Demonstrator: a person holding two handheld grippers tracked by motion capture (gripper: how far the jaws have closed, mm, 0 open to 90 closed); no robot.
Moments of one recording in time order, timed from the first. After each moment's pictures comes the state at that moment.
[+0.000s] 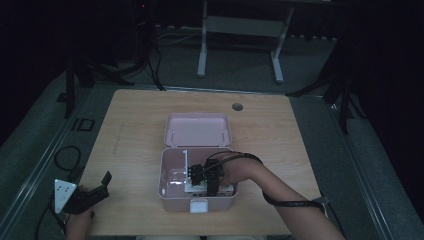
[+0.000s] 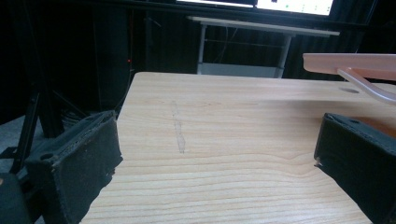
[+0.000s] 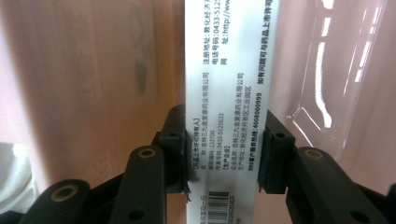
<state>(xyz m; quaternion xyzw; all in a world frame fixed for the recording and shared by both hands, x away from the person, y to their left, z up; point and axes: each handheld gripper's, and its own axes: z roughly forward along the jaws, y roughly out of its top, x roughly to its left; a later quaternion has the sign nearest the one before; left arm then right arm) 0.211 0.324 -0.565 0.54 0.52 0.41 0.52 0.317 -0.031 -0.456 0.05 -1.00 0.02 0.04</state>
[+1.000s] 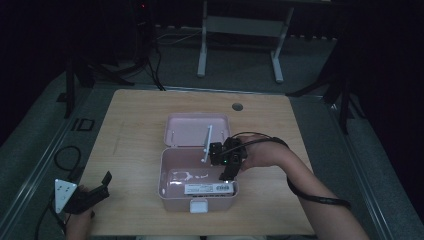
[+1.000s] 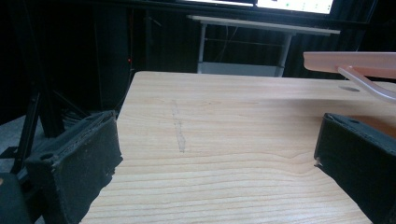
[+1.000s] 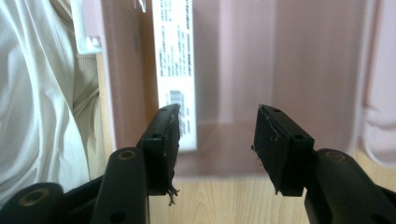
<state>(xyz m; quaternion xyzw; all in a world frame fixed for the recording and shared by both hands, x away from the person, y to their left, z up) 0.211 0.324 -0.565 0.54 0.52 0.41 0.52 0.328 -0.083 -0.371 0.02 -1.00 -0.06 -0.02</state>
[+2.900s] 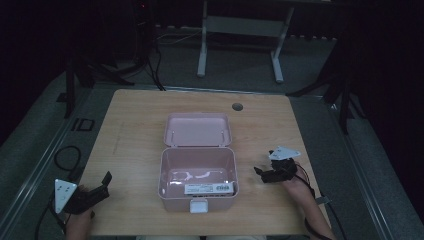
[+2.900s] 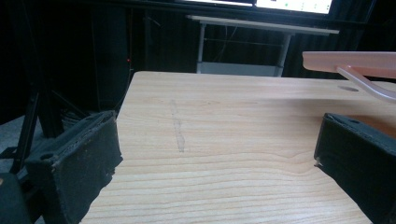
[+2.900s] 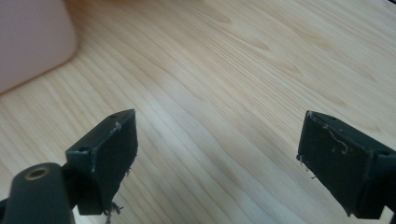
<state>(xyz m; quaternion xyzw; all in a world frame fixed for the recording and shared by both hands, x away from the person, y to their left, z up) 0.211 0.324 -0.565 0.54 0.52 0.41 0.52 0.355 -0.277 -0.532 -0.31 -0.85 -0.35 -0.23</state>
